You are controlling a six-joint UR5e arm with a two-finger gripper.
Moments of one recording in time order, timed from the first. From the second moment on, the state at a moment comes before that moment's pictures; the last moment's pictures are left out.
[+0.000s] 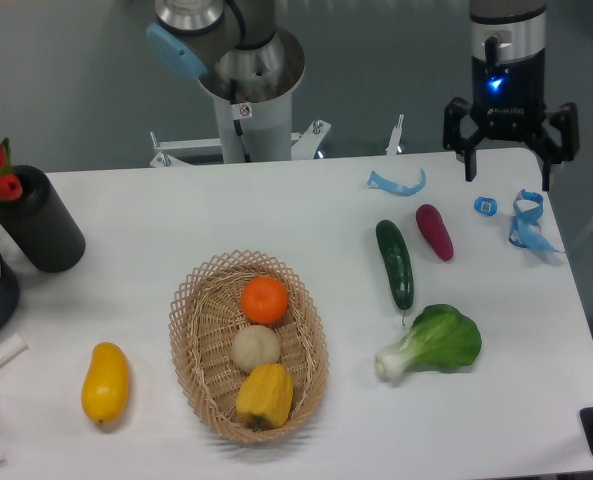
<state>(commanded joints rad) 2.87 -1.64 -1.66 -0.94 1.36 1.37</state>
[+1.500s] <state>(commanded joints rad) 2.62 -1.67 -1.70 -0.90 1.34 0.75</state>
